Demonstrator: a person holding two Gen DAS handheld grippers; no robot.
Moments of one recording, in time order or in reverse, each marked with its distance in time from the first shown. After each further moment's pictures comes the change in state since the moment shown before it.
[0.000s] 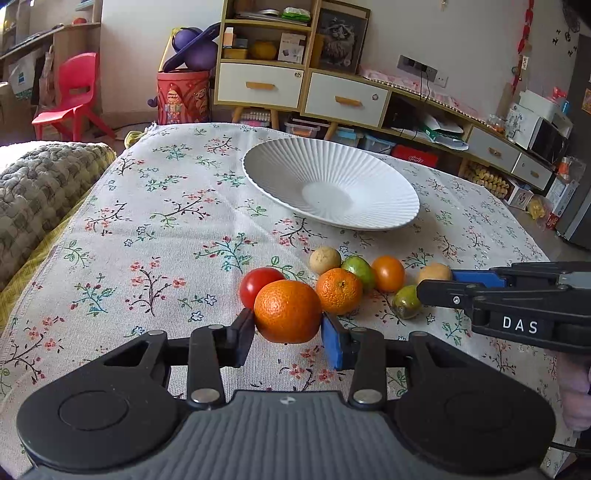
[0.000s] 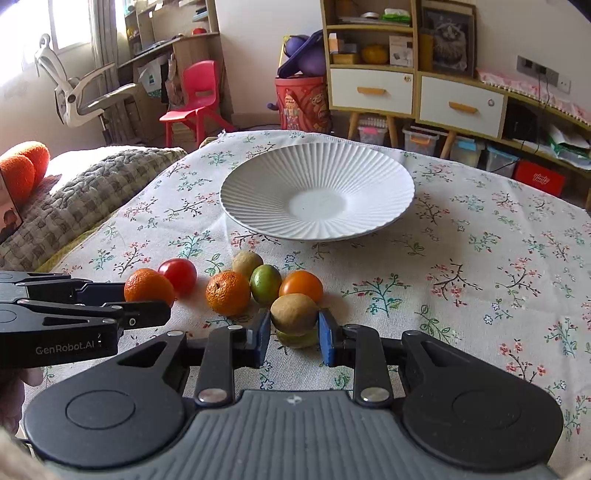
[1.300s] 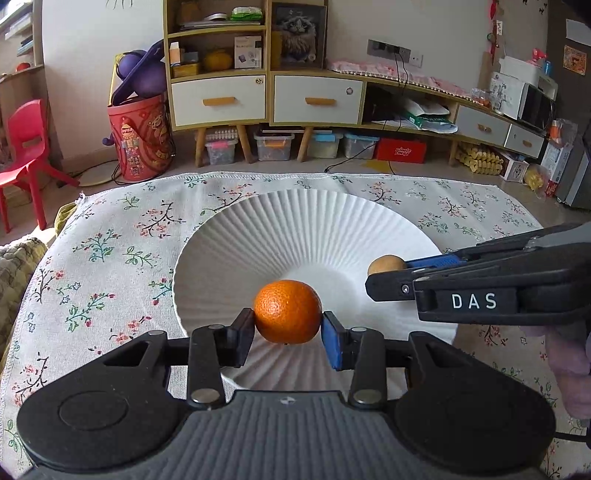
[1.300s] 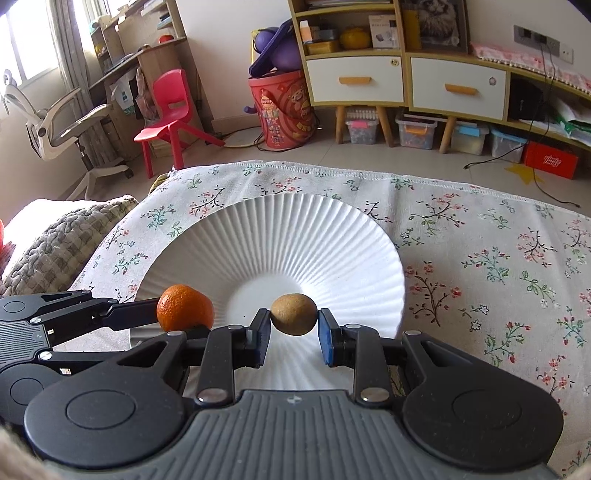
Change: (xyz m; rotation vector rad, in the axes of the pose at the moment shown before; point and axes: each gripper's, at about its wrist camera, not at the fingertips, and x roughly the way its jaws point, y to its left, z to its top) left arm 0.103 -0.027 0.094 0.173 -0.003 -0.015; right arm 0.071 -0.048 0.072 0.107 0.042 0.045
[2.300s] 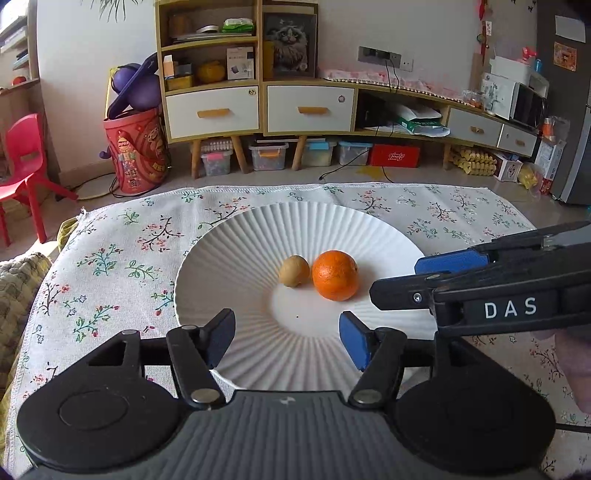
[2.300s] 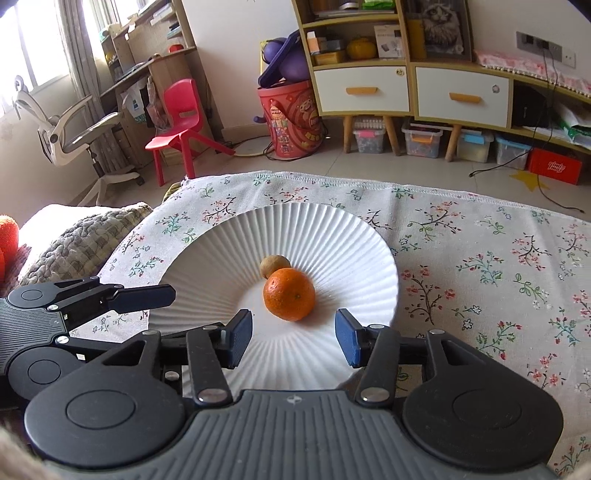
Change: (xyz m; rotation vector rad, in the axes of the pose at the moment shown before) left arm -0.018 -0.004 0.004 0.024 -0.025 -0.006; right arm -0.023 -0.002 0.002 -0.010 -0.032 0.030
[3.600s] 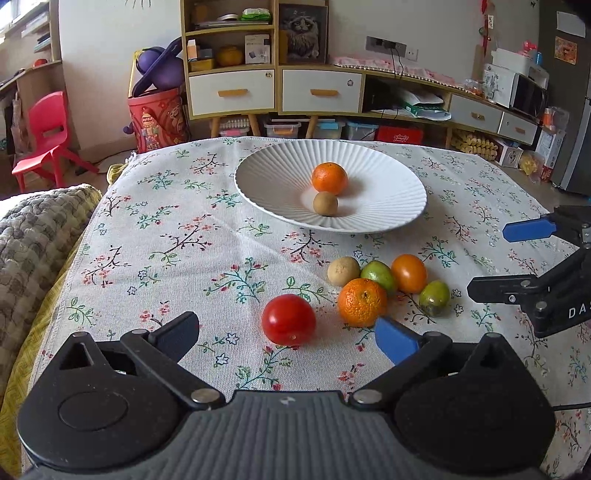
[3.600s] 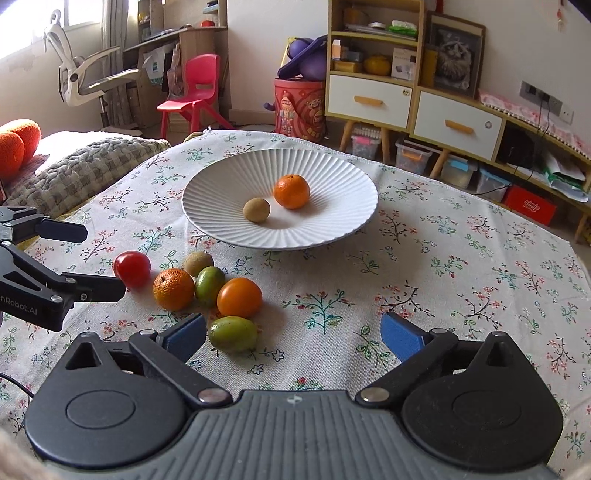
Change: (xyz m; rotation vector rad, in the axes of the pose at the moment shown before) left arm -0.062 0.025 -0.090 -0.001 0.037 0.033; right arm -0.043 0.021 -0.073 -0.214 -0.012 -0.119
